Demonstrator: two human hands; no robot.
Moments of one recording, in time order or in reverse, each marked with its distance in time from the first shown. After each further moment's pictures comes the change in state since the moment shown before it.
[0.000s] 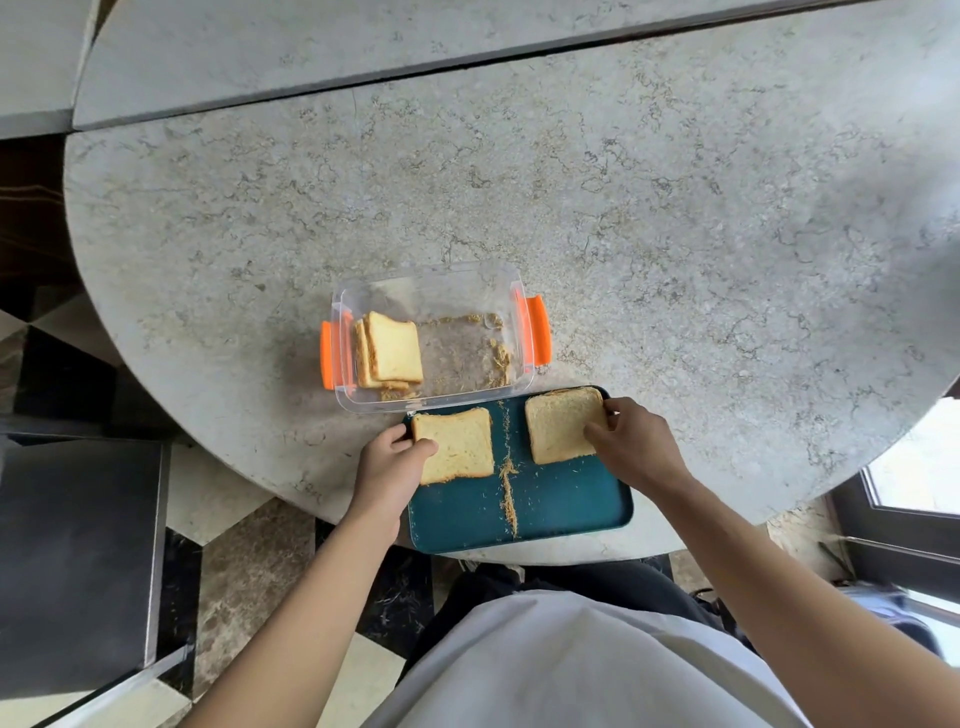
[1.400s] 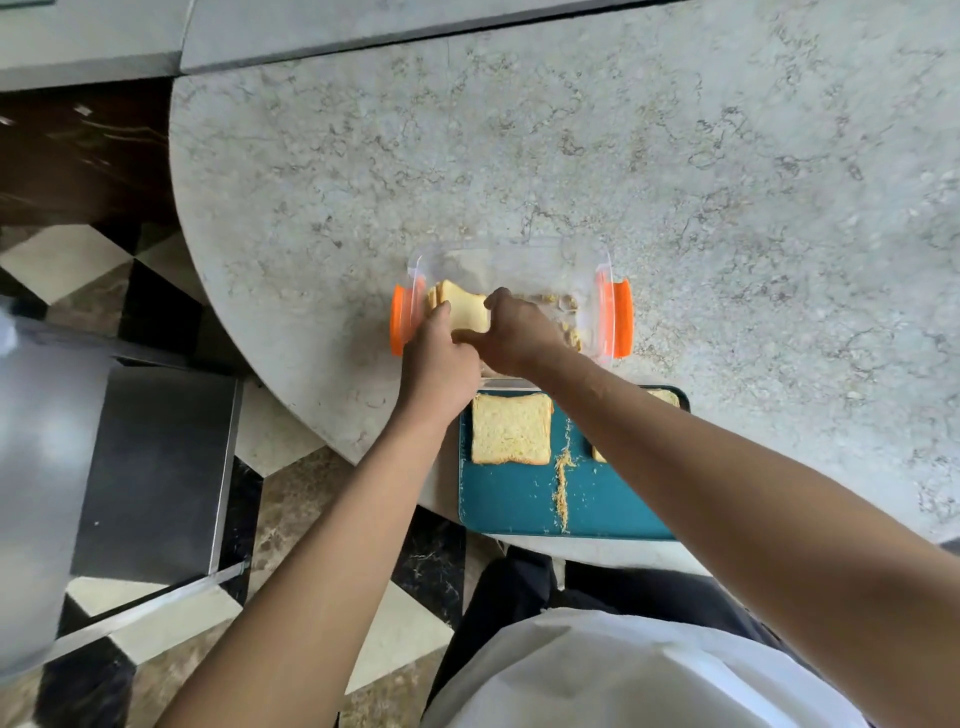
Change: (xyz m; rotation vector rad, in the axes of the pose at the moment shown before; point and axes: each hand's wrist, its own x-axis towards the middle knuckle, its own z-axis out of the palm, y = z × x) left_hand 0.005 0.095 0.015 0.158 0.206 0.393; right_hand -0.006 -0.229 0.049 -0.010 -0.227 -0.514
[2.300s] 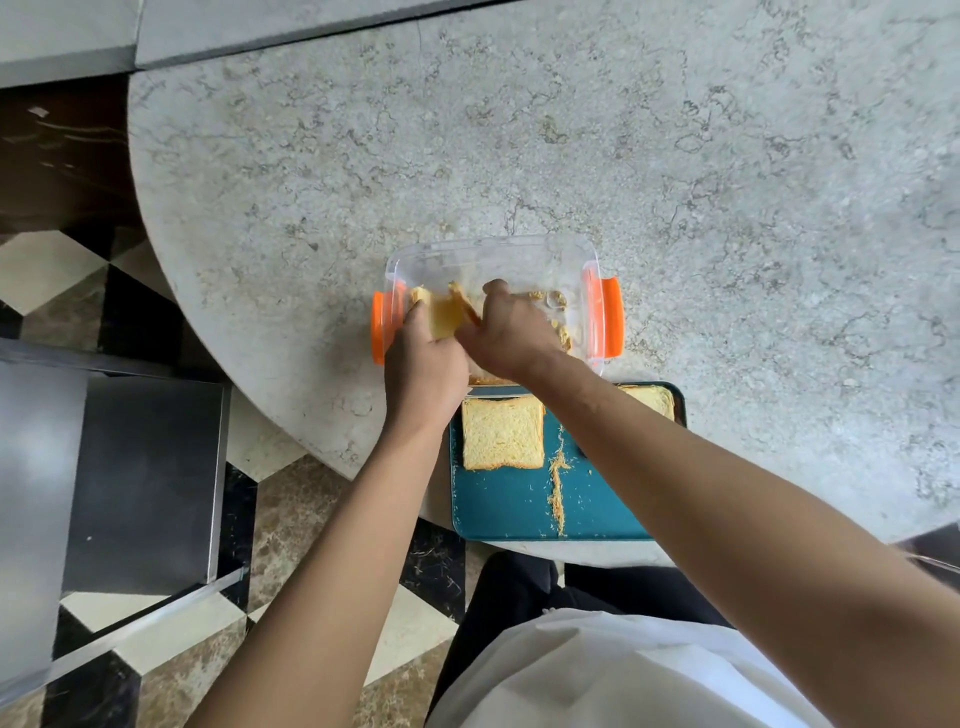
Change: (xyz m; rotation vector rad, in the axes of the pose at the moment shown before) left_hand -0.001 0.013 -0.015 0.069 -0.008 -0.079; right_hand 0.040 0.060 0.014 -0.067 0.053 0.147
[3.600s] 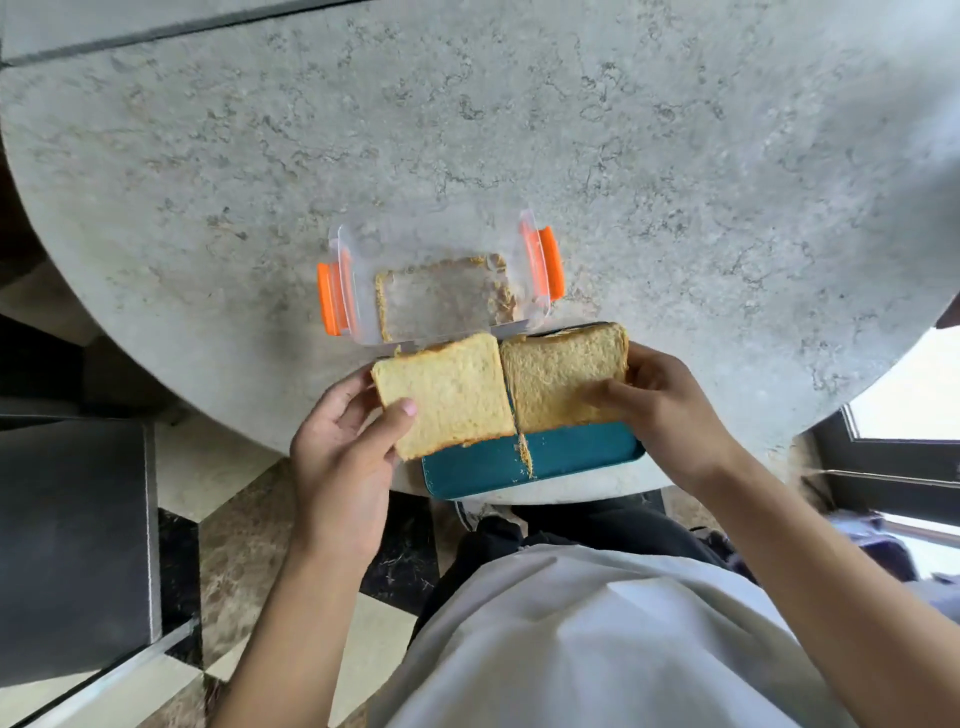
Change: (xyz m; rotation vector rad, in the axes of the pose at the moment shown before) left_hand -0.098 -0.076 -0.058 -0.856 -0.276 -0.005; right_hand -0.202 0.092 -0.054 0.886 0.094 0.014
